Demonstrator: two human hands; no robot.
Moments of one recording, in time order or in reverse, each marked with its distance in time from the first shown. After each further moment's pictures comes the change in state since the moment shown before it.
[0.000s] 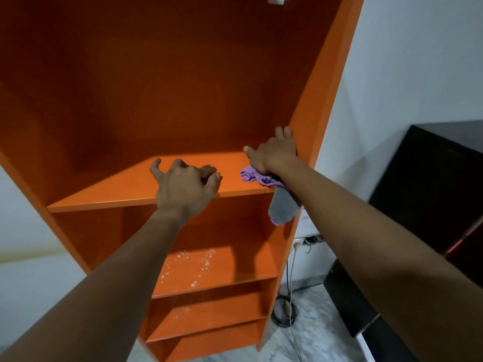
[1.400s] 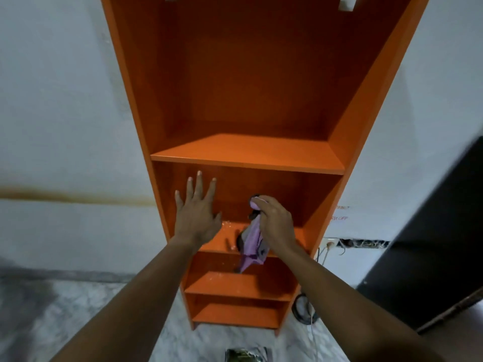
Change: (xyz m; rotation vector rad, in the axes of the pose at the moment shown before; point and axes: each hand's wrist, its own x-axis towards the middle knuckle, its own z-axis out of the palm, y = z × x) left_hand -0.156 -0.064 0.001 0.058 -0.134 -0.197; right_hand -0.152 -0.117 0.147 0.910 0.614 -0.420
